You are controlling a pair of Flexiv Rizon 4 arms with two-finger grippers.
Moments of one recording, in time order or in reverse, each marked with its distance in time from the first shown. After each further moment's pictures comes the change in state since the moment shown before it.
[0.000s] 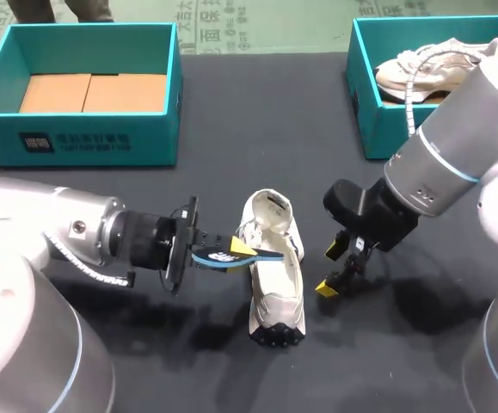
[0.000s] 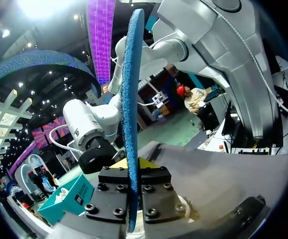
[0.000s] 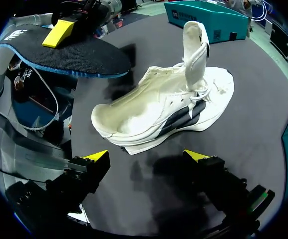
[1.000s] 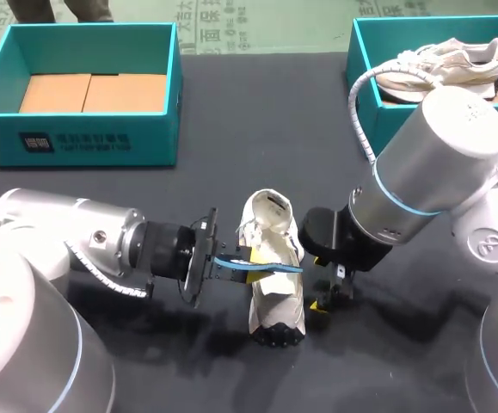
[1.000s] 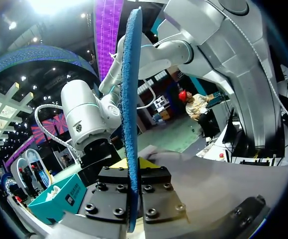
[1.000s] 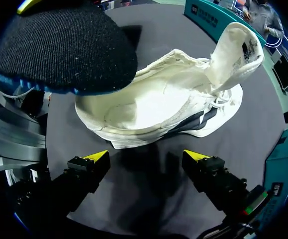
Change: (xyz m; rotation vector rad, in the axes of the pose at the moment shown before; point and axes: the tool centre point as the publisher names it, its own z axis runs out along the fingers) left arm 0.012 0.000 0.029 0.025 0.000 -0.067; right arm -0.006 -0.006 0.030 0.142 -0.184 -0.219
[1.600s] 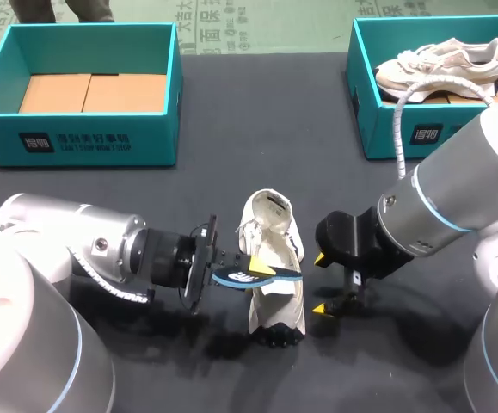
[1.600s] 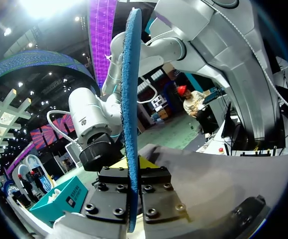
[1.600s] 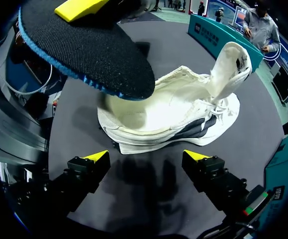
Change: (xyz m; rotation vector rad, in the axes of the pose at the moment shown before) left arm 0.010 0.011 0.000 0.001 0.012 0.052; right arm 0.011 0.002 -0.010 -0.168 0.001 -0.055
